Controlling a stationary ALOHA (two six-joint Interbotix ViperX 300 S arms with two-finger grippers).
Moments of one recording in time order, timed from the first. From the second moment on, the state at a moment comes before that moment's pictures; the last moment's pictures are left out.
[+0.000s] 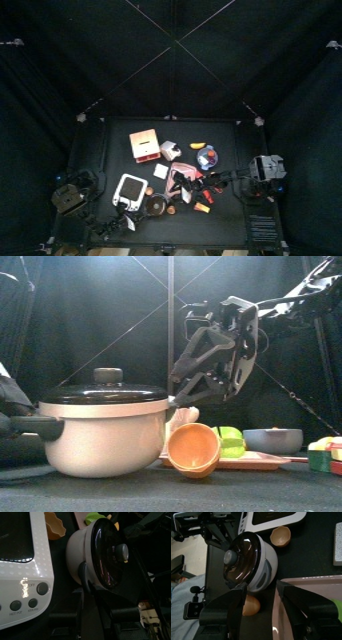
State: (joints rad) left arm -0.99 0.40 0.69 -1.75 -1.22 -0.35; right arm 0.02 0.11 0.71 -0.71 -0.36 1.16
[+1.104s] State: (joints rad) left arm -0.97 0.34 0.72 -1.73 -1.23 -0.35; right arm 0.03 0.16 0.67 -0.67 -0.34 1.16
